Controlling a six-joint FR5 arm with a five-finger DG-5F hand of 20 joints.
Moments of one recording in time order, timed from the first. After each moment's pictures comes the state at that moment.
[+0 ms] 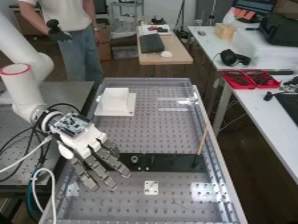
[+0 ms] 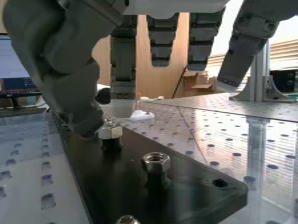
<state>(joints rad) 1.60 -1.94 -2.31 -2.10 -0.98 -0.70</state>
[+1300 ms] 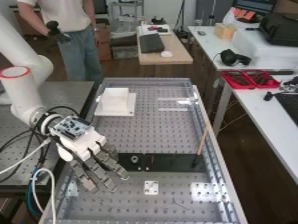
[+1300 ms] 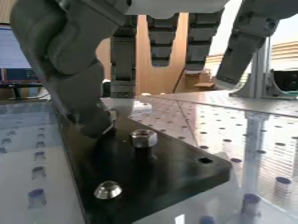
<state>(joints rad) 1.59 -1.95 -2.32 -2.10 -1.00 -0.72</state>
